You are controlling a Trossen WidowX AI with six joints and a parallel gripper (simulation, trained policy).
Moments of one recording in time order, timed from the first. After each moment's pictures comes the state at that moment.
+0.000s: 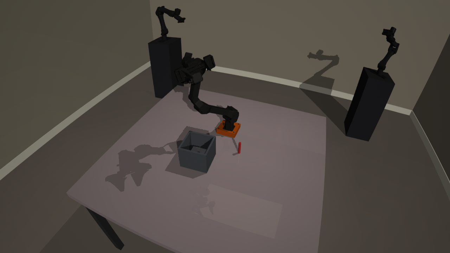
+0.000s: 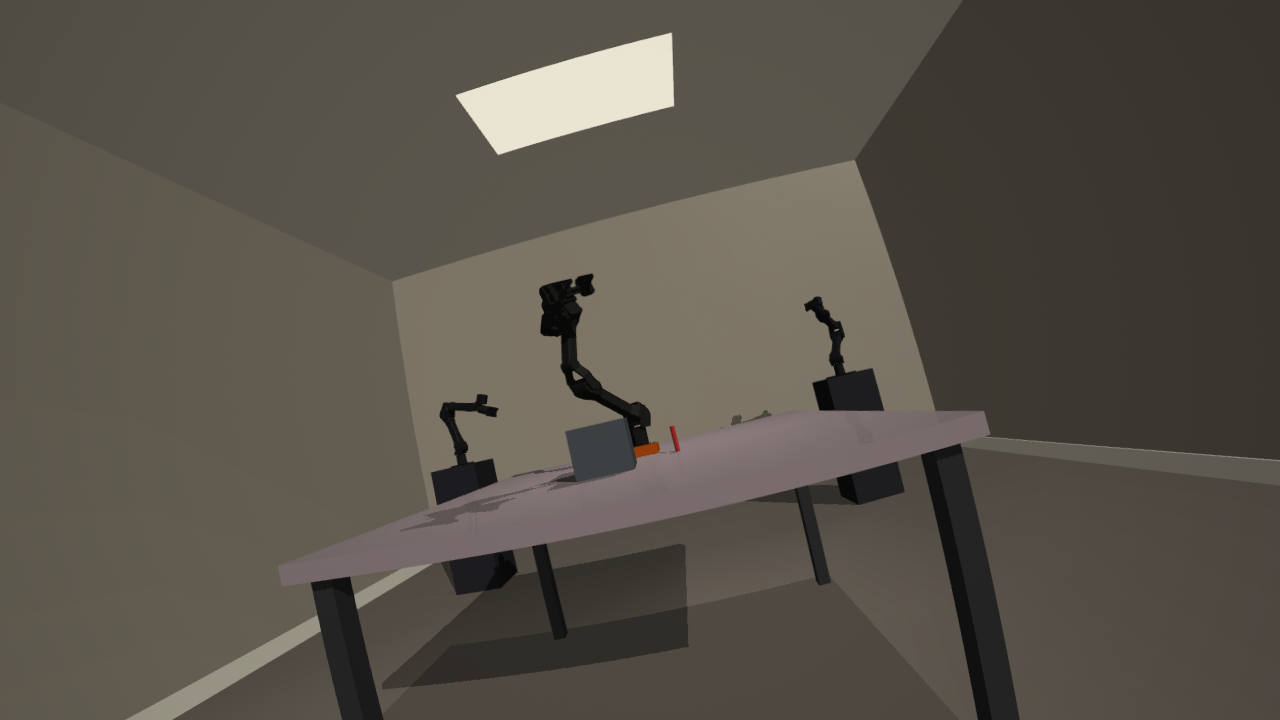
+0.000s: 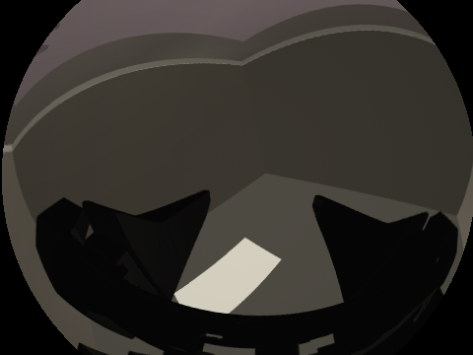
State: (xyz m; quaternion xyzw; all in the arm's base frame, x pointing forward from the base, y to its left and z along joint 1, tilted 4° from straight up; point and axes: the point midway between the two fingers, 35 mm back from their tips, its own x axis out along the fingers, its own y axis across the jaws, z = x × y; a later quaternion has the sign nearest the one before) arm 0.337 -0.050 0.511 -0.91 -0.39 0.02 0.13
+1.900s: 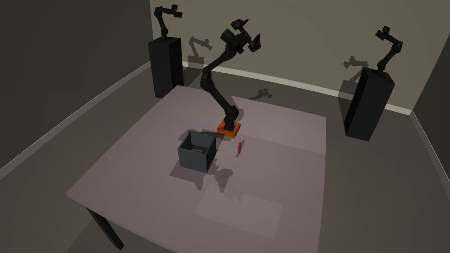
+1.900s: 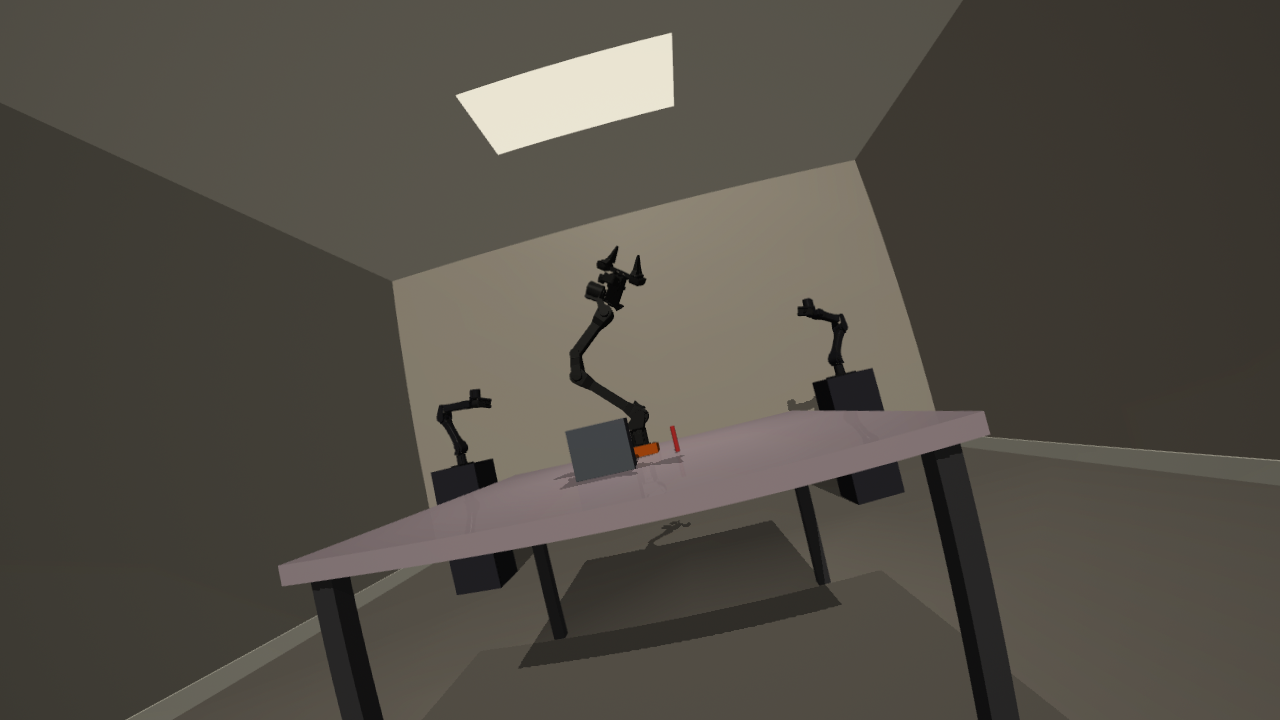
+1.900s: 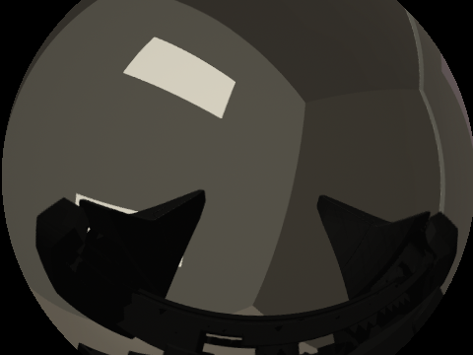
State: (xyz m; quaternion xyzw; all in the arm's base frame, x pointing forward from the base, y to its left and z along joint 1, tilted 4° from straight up) arm 0.075 0.093 0.657 -0.79 -0.11 -0.49 -0.36
